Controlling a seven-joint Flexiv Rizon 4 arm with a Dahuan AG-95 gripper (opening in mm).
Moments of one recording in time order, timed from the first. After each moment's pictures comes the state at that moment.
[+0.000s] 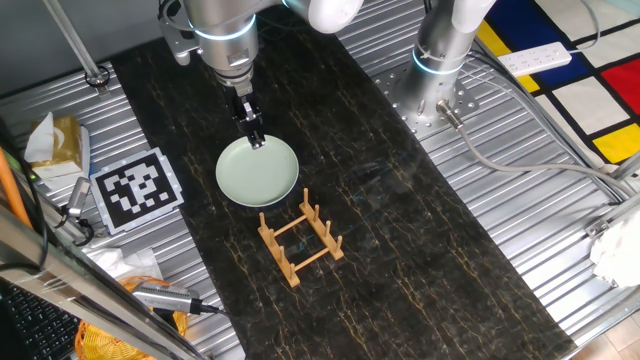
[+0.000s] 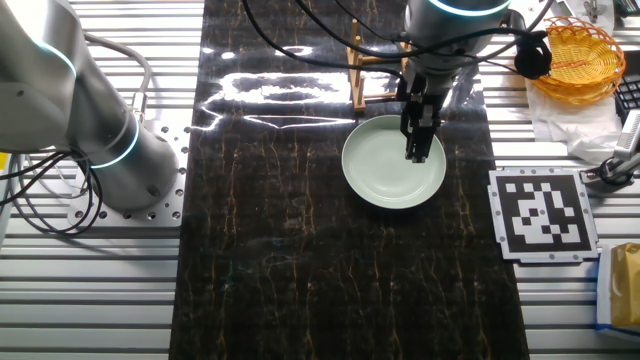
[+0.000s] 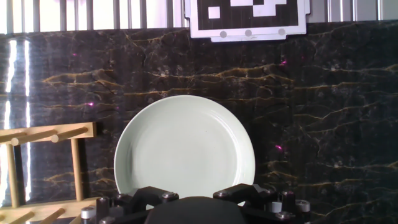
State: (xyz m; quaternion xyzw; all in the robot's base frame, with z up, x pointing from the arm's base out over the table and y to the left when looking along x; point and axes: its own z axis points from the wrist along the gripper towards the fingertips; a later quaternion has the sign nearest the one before) arm 0.500 0.000 0.170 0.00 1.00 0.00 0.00
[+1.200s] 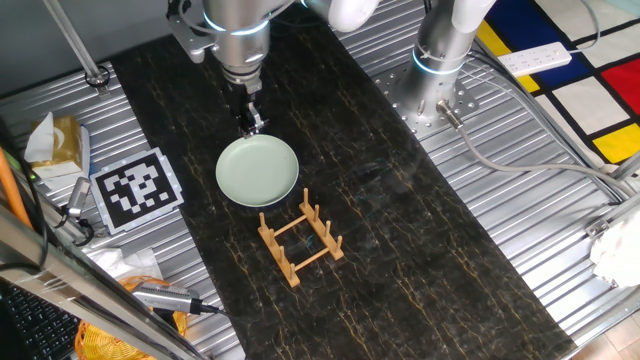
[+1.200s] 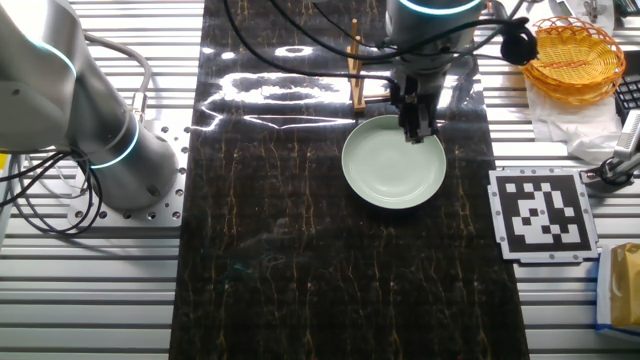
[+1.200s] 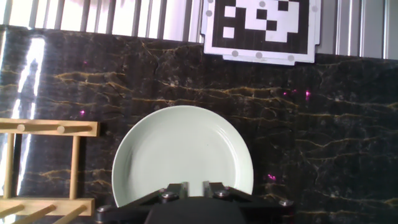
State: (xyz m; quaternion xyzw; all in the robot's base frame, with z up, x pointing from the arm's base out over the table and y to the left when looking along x) arm 0.503 0.001 0.171 -0.06 1.00 -0.01 0.05
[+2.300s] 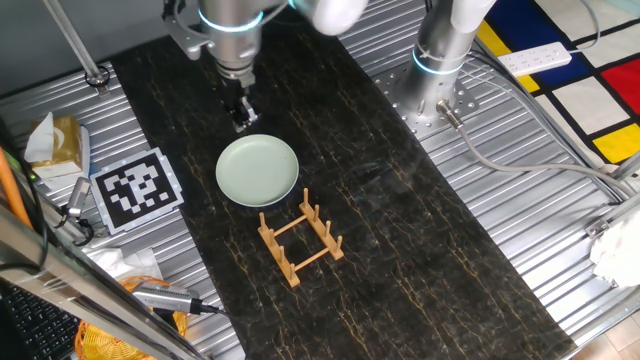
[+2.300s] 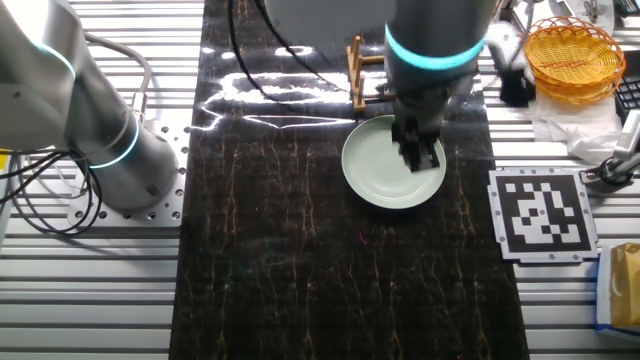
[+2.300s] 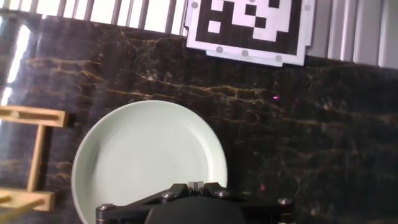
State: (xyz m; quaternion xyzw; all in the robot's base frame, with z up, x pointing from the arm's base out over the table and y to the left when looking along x) arm 0.510 -0.049 0.136 -0.11 0.99 0.01 0.05
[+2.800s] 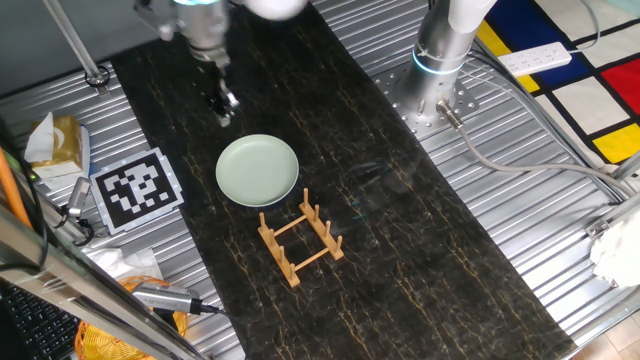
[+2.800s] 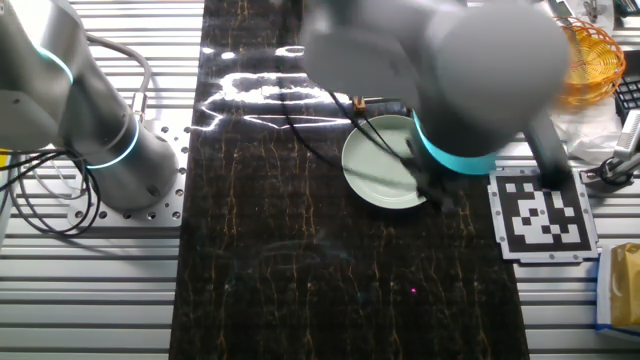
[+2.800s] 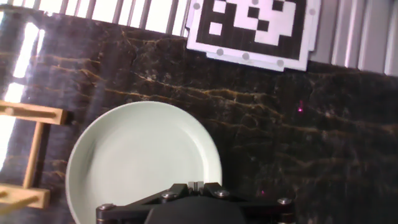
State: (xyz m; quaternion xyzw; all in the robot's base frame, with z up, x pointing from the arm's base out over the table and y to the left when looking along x) arm 0.538 -0.089 0.124 -0.15 0.98 0.12 0.06
